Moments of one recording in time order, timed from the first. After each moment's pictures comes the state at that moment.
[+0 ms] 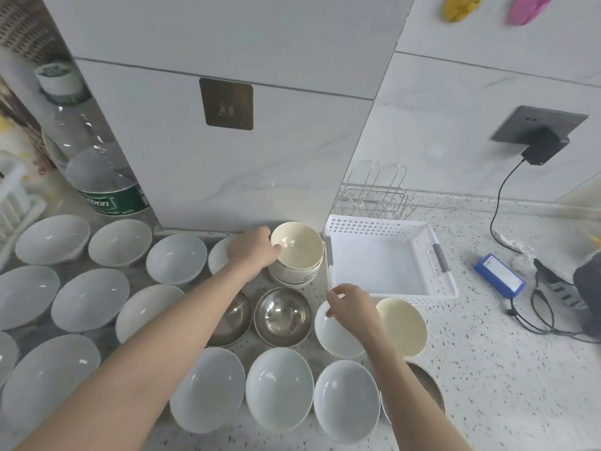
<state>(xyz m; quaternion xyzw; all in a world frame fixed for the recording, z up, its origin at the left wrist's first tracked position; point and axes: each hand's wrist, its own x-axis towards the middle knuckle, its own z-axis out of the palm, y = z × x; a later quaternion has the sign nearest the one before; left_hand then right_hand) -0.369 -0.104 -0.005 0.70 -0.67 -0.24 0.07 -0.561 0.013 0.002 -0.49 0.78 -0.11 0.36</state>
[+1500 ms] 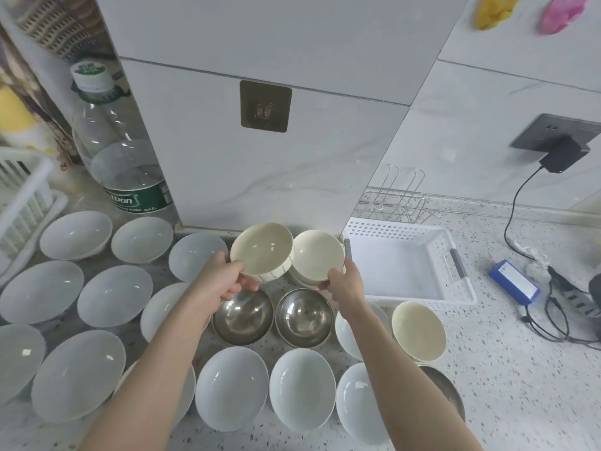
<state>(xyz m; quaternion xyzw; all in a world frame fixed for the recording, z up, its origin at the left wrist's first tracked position) -0.278 -0.047 0.010 0.66 -0.36 -0.60 0.27 -0.509 -0.033 -0.013 -0.33 0.74 -0.35 0.46</state>
